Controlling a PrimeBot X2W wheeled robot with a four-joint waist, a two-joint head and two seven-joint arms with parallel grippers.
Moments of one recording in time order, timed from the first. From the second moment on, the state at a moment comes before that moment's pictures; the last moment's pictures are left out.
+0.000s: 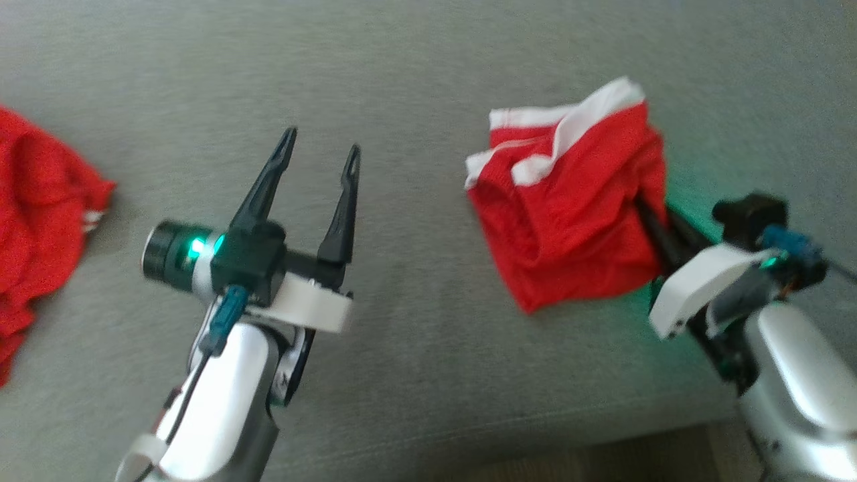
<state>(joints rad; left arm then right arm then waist) -0.33 0.13 -0.42 0.10 -0.07 0.11 -0.25 -0.34 -0.28 0.29 0.33 0.33 0.12 0.12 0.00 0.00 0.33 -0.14</state>
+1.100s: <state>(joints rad) -0.57 0.12 -0.53 0.10 -0.02 0.06 -0.24 -0.67 -0.56 0.05 0.64 0.29 0.12 0.00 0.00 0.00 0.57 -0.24</state>
